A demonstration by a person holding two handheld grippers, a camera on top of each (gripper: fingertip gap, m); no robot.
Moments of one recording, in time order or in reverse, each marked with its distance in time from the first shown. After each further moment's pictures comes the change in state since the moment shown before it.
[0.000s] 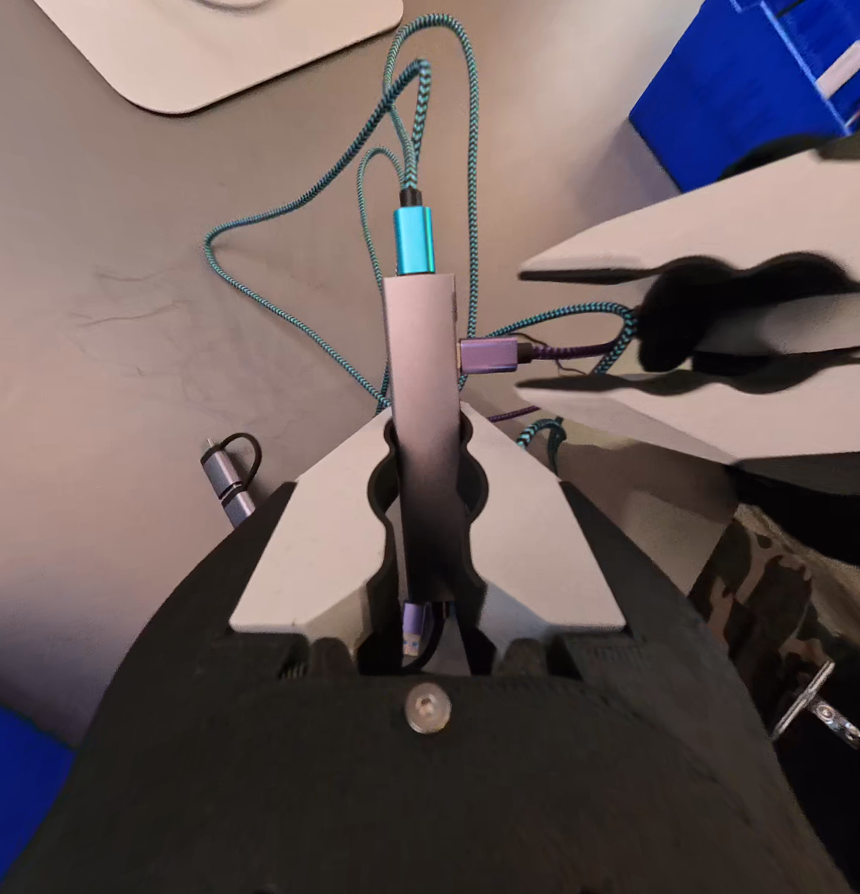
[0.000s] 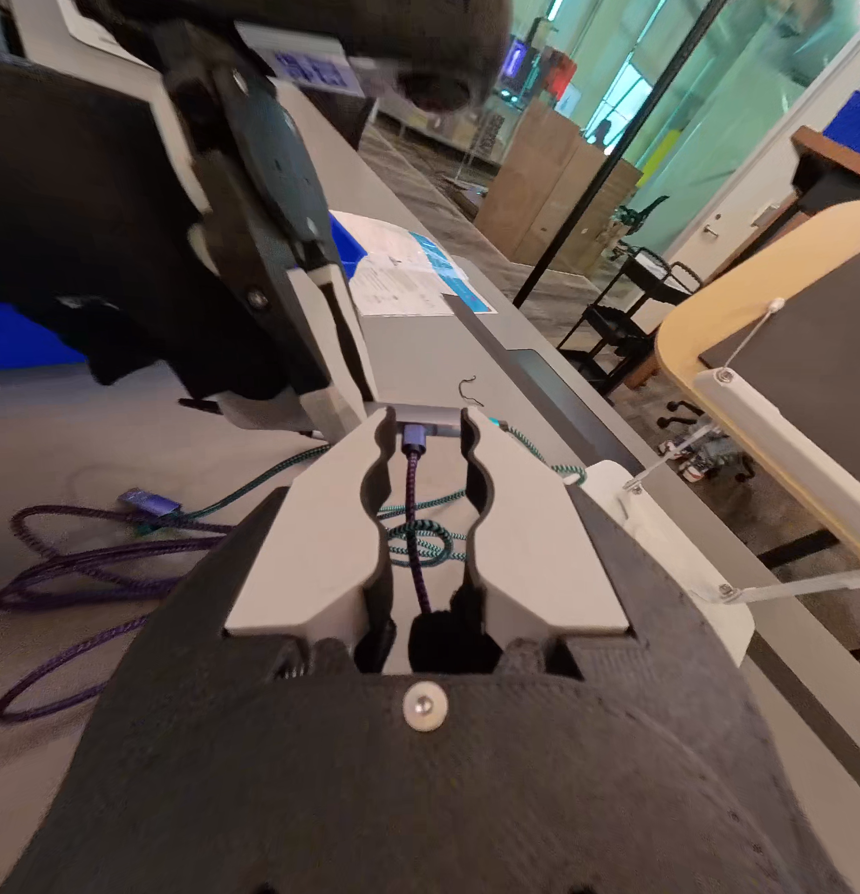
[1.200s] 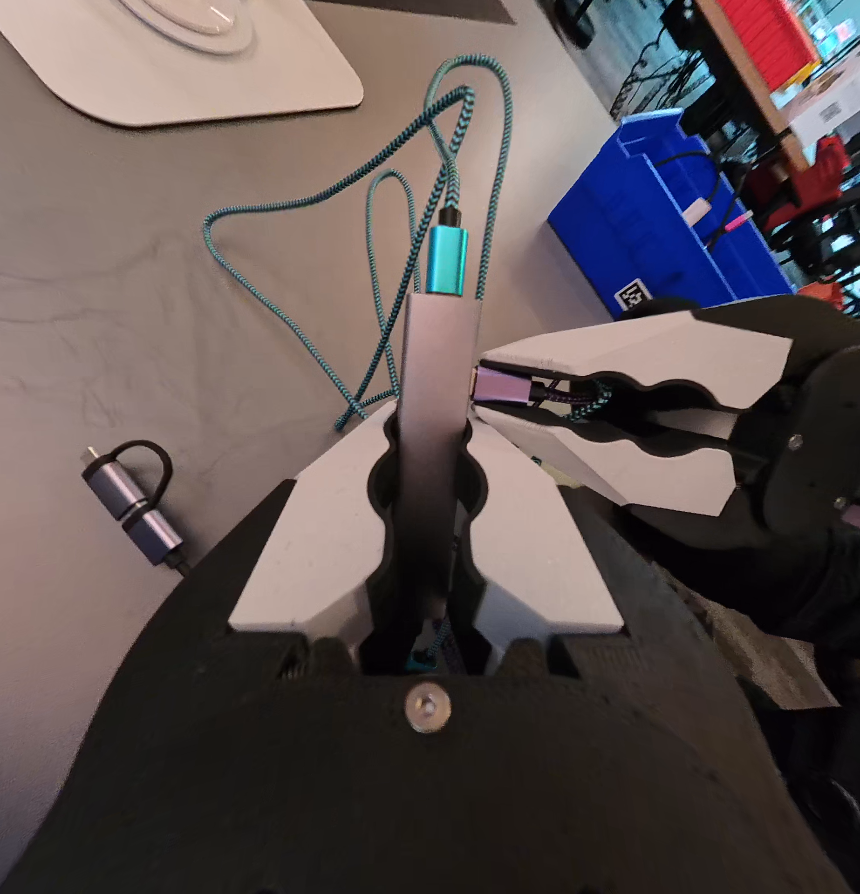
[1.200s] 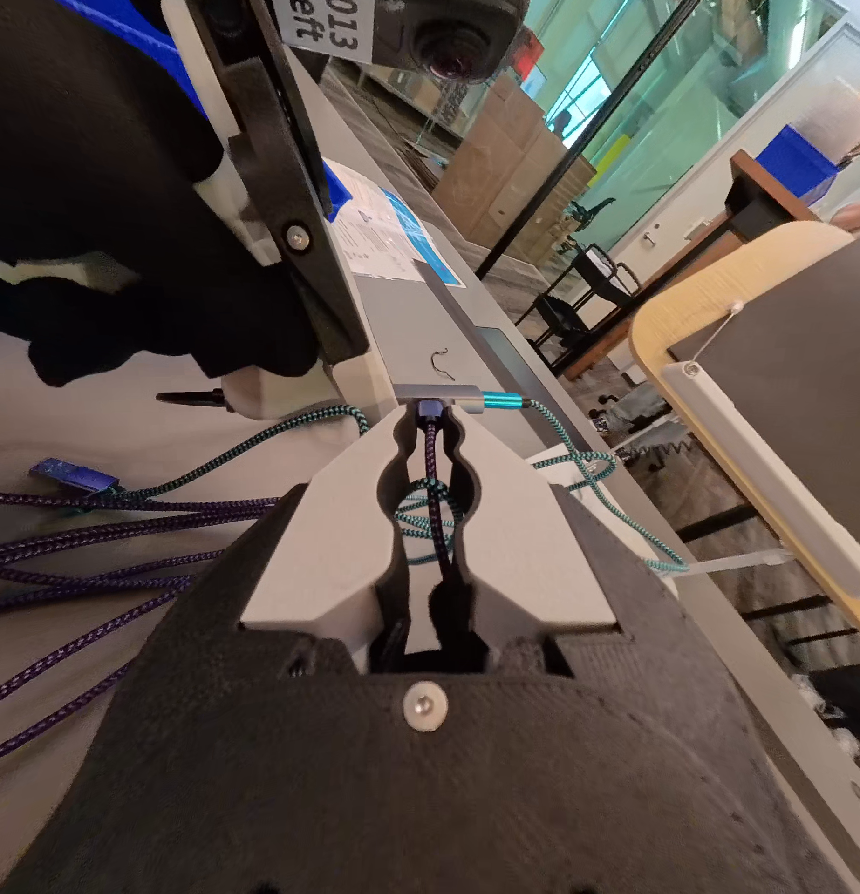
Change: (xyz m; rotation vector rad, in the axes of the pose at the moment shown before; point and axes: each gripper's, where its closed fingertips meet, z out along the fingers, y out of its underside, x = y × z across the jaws) left arm 0.014 -0.010 0.010 0.155 0.164 -0.139; right arm -0.007 0.021 0.003 -0.060 0.100 -0.140
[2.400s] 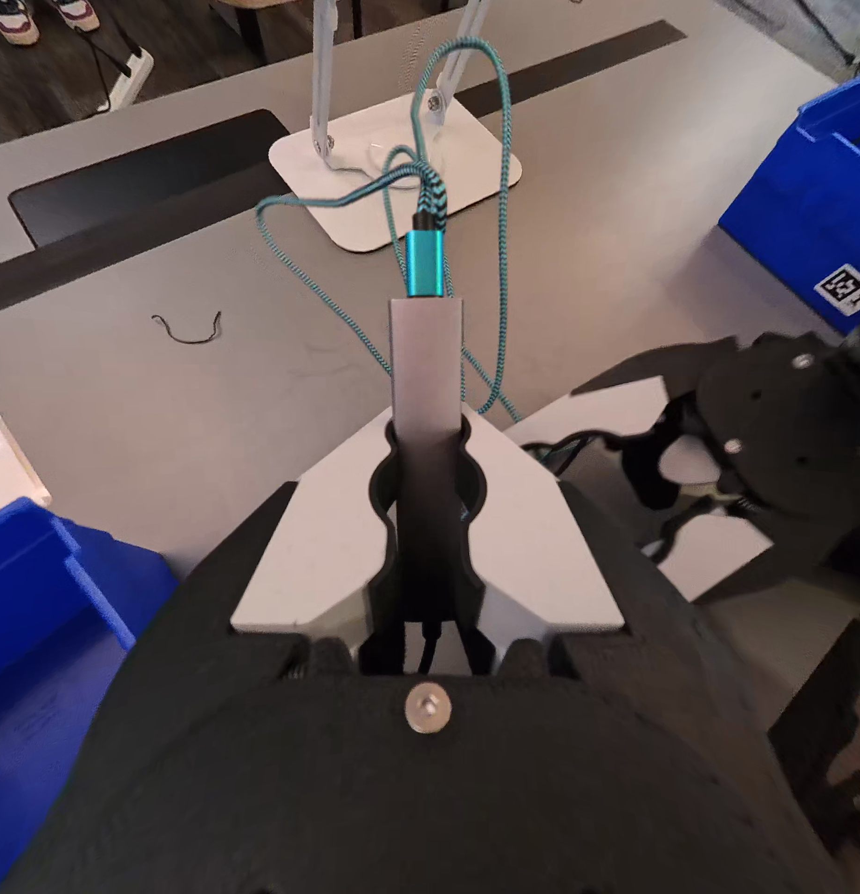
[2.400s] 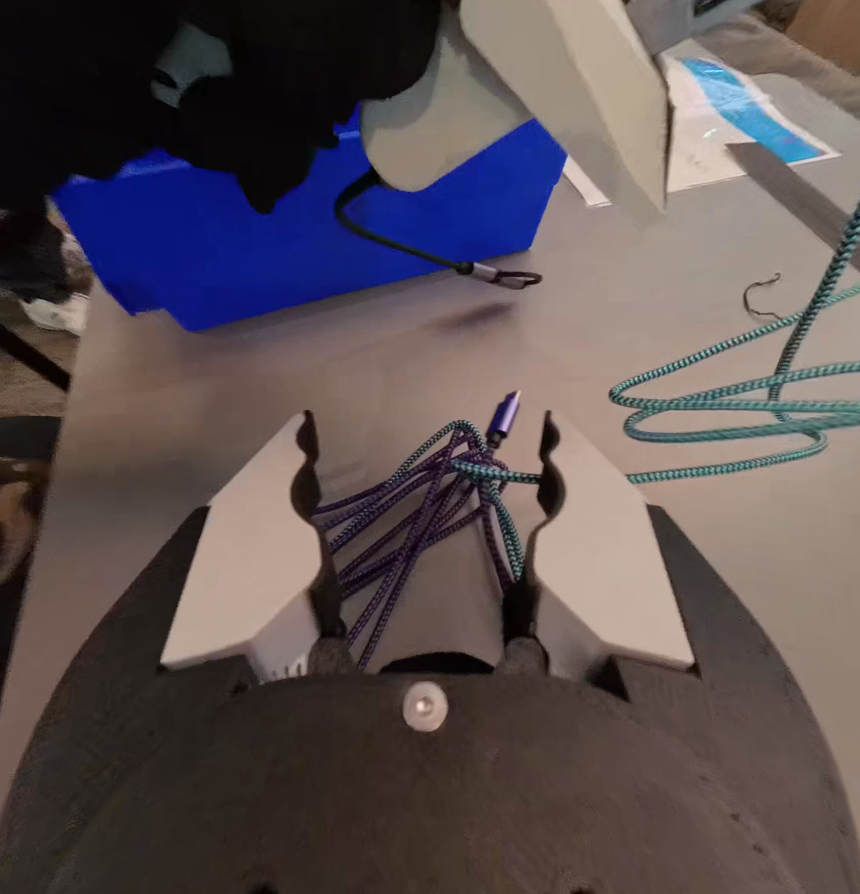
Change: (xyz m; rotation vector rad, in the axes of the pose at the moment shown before) left arm -0.037 -0.038 -0.070 0.057 -0.394 0.241; right arm -0.089 0.009 0.023 -0.096 -0.606 0.368
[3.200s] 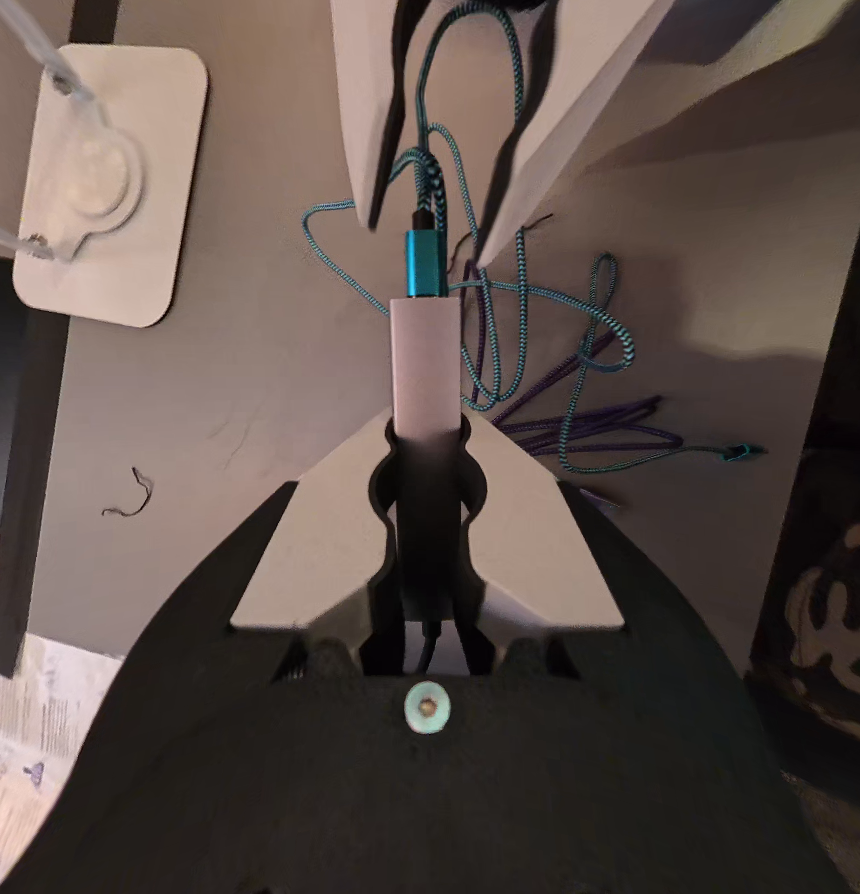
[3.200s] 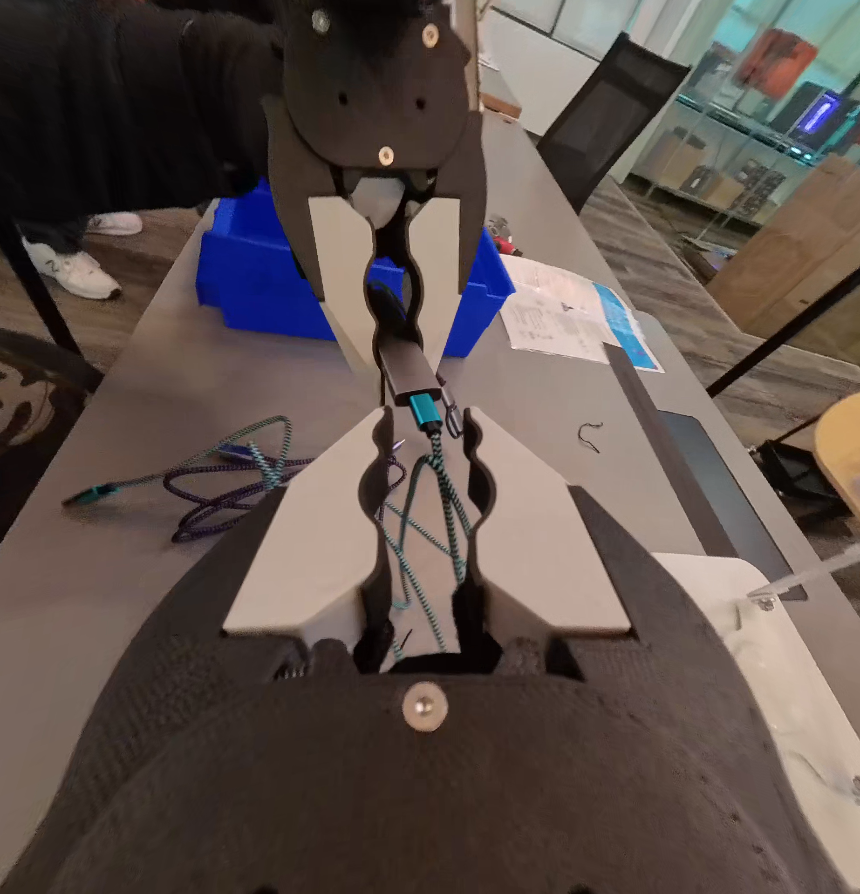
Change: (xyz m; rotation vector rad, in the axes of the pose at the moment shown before) left arm 0.073 0.028 0.000 -0.301 0.298 0.717; right arm 0.027 -0.052 -0.121 0.192 -0.040 -0.339
